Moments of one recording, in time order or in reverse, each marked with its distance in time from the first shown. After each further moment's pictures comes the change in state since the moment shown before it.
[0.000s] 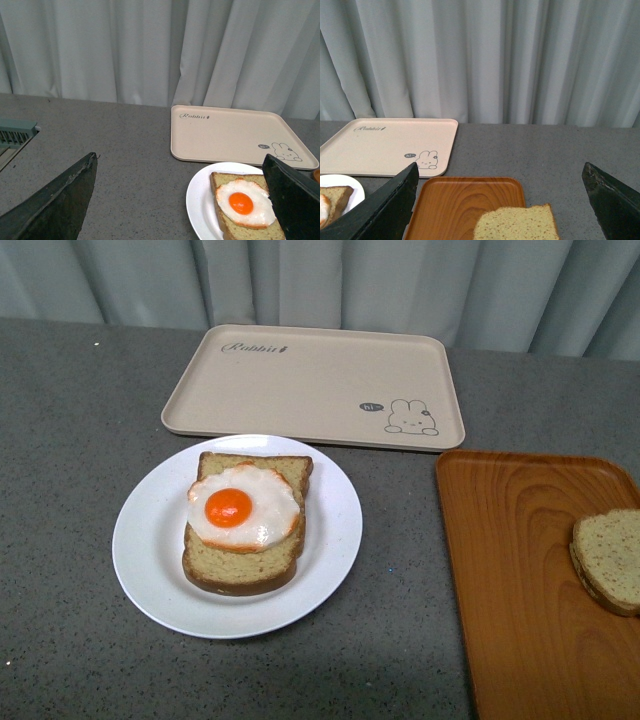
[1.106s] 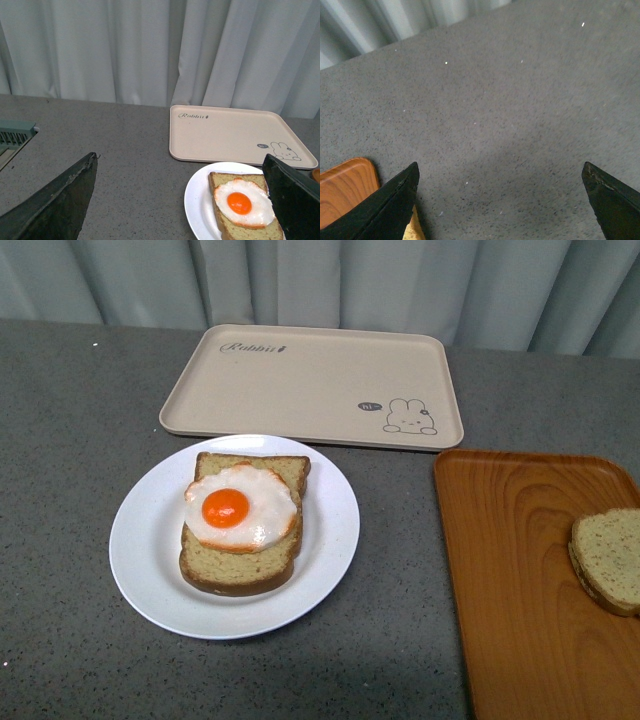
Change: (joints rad) left arm 0.000 0.000 0.000 0.000 0.000 0.000; right arm -0.621 1.457 0.521 0.392 -0.180 0.036
